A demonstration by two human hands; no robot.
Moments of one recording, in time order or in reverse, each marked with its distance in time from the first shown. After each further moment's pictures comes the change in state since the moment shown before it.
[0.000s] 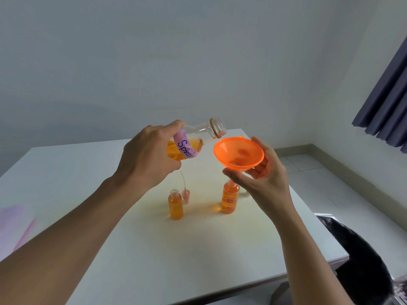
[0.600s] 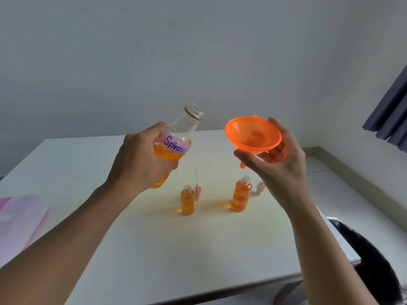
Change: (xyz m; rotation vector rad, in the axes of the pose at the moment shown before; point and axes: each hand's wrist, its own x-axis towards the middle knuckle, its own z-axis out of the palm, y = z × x) left_hand -0.024 -0.041 -0.007 -0.287 0.011 -0.221; right_hand 0.009 -0.043 0.016 0.077 0.074 -0.030
